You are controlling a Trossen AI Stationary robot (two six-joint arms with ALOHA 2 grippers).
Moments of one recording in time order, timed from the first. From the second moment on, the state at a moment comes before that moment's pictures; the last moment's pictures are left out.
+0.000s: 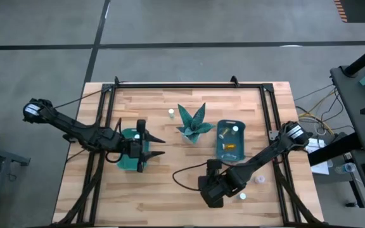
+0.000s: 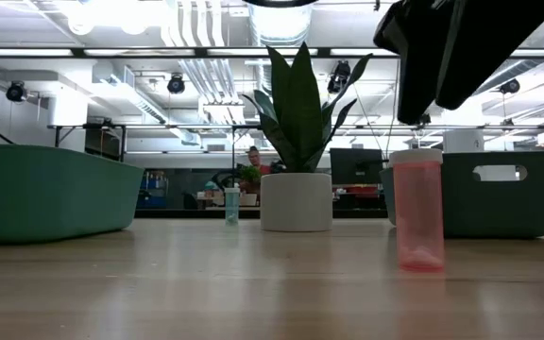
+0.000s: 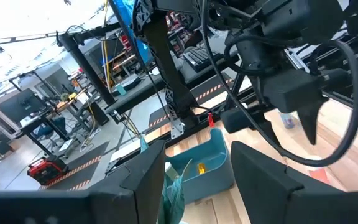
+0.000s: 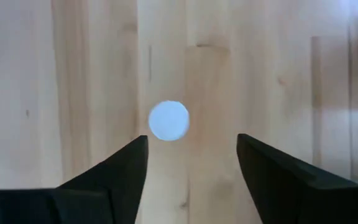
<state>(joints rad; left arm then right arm) -0.38 1.00 0.69 0.27 -0.38 0.48 0.56 1.92 1.52 -0.88 0.22 0.52</state>
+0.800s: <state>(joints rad) -0.38 0.98 0.68 0.27 -0.38 0.51 0.51 1.97 1.43 -0.69 0.10 0.47</state>
